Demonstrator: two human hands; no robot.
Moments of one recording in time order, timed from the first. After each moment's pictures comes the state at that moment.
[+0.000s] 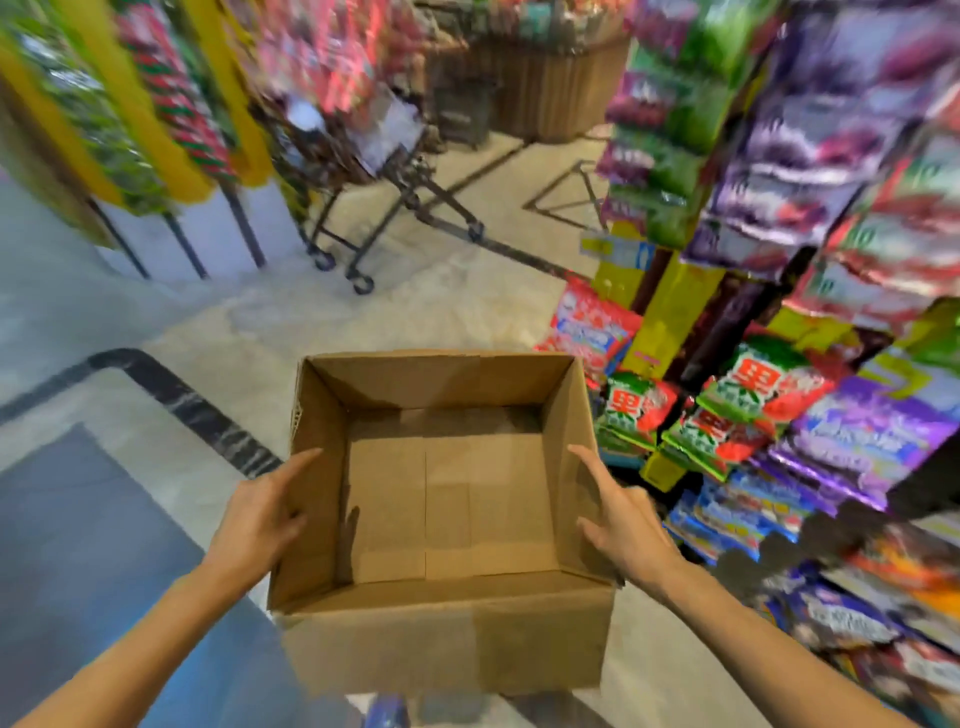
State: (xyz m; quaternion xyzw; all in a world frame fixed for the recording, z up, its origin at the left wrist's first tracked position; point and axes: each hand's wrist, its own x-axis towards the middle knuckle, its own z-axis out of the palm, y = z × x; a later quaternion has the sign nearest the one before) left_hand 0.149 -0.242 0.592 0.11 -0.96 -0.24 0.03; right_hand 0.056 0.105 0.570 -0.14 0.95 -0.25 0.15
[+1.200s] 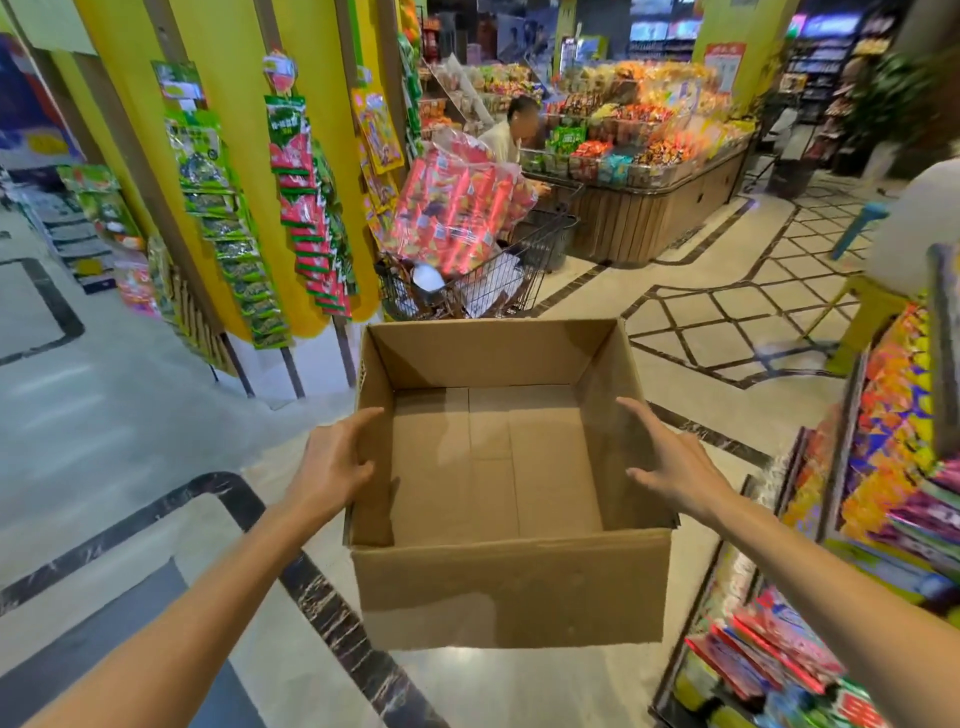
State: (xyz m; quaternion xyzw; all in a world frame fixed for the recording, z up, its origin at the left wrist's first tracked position) left_hand -0.099 -0.508 0.767 0.13 -0.95 -0.25 0.13; right_hand -0.227 -0.167 0.760 -0.22 0.95 -0.24 0.03
